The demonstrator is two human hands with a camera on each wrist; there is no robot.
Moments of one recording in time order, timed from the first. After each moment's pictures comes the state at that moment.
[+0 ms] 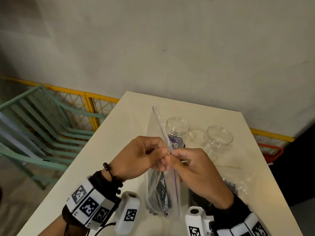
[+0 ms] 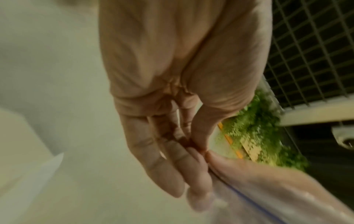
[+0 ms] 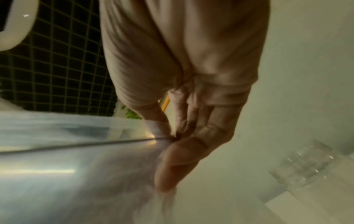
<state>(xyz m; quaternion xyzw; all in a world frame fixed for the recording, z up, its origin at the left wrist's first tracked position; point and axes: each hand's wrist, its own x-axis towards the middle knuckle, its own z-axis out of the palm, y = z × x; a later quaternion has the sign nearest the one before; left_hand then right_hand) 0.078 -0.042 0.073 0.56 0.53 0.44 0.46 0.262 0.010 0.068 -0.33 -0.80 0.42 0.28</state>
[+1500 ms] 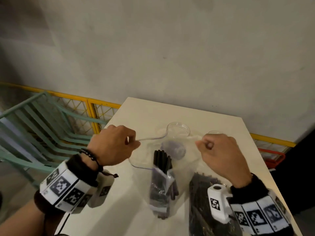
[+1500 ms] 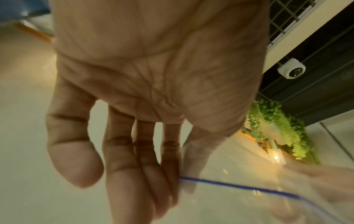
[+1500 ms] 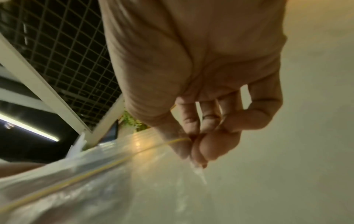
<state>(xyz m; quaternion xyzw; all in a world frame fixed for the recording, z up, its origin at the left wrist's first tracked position) 0.029 -0.041 0.107 0.60 0.78 0.14 0.08 0.292 0.061 0.088 -0.49 -0.83 0.12 0.25</state>
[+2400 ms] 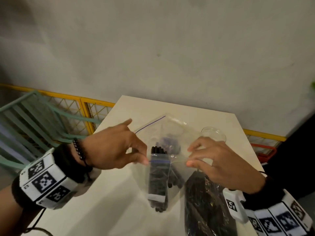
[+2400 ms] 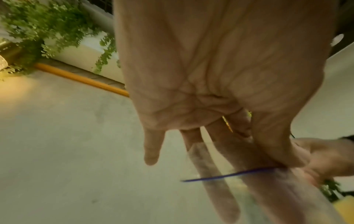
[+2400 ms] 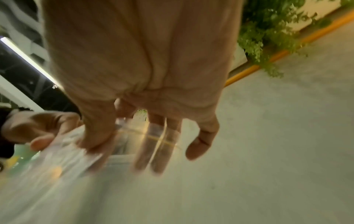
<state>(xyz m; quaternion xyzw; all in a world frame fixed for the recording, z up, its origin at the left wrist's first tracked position) 0.032 -0.044 0.126 0.84 0.52 0.11 0.12 0.320 0.042 0.101 -0.29 -0.93 0.16 0.16</state>
